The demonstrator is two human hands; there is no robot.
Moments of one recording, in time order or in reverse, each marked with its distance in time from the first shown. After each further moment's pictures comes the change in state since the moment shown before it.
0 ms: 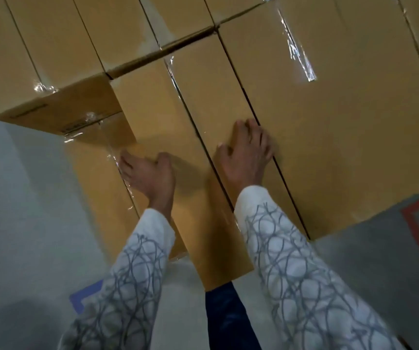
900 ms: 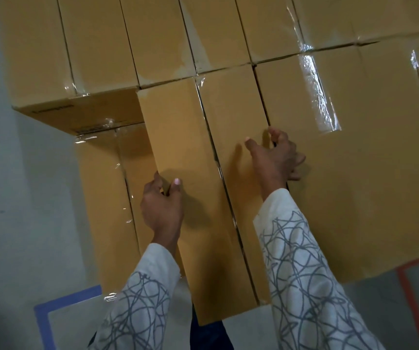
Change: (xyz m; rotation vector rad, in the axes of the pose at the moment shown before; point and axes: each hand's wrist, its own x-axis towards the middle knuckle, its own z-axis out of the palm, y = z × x) left_hand -0.003 -0.026 -0.007 -0.132 -0.069 -0.008; right_hand 0.069 -0.036 -0.018 0.327 0.088 0.336
